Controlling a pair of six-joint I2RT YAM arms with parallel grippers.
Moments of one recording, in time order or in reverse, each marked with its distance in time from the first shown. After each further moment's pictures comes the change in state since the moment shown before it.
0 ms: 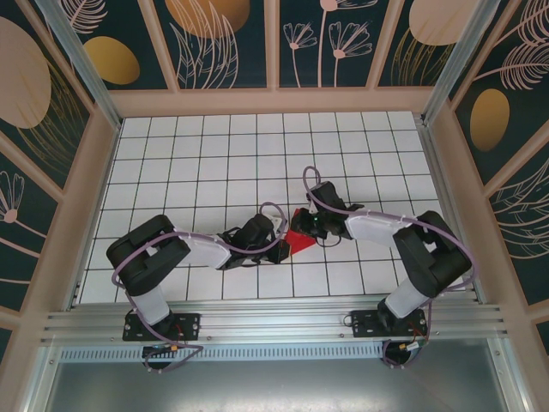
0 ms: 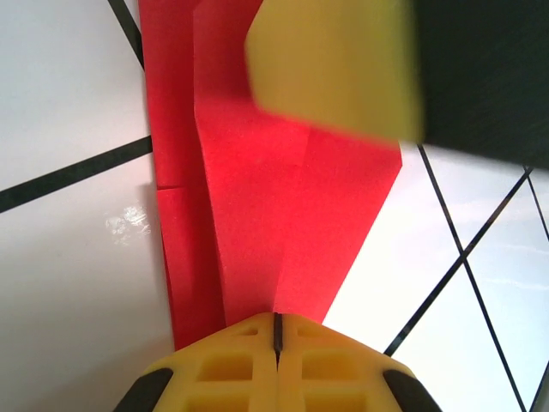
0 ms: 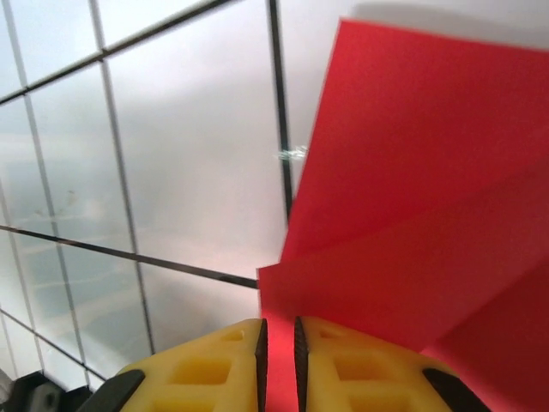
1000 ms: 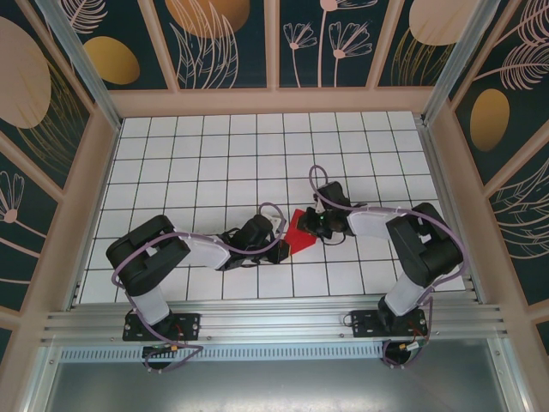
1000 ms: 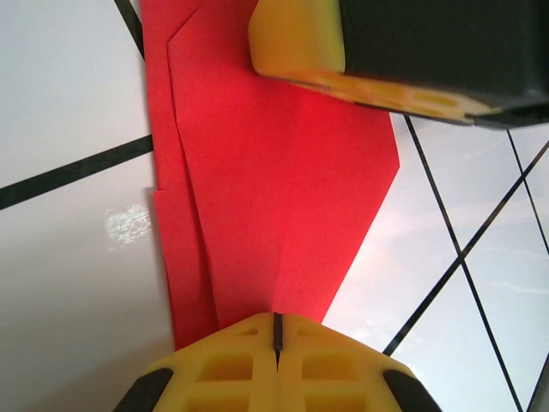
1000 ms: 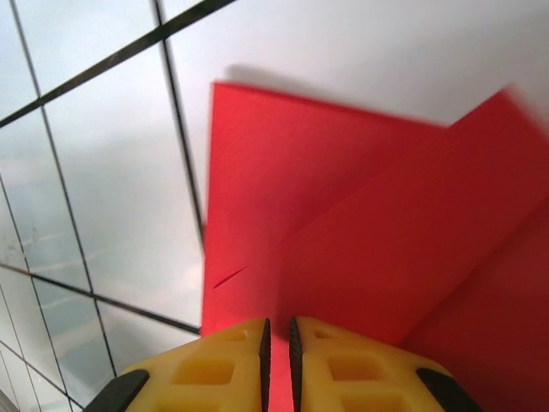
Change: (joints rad) left arm 0.000 -0.001 -0.012 0.018 0.000 -0.011; right arm -0.106 0.100 -0.022 0.059 -0.072 -0.019
